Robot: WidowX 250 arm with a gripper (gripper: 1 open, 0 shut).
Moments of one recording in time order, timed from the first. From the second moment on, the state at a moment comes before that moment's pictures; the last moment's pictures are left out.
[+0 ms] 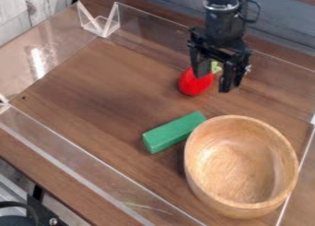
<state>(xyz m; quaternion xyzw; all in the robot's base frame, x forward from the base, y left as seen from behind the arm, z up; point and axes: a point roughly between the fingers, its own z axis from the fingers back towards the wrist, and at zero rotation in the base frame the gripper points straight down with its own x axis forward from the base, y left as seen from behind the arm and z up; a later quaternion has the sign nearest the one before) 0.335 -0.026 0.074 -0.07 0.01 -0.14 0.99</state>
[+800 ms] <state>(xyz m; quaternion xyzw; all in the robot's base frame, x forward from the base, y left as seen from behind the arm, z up) 0.344 -0.026 0.032 -0.06 0.02 -0.20 0.98</state>
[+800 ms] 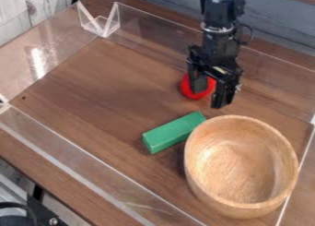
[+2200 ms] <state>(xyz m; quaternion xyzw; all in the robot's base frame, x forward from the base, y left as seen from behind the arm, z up) 0.316 -0.001 0.083 -0.03 -0.01 -0.15 0.99</state>
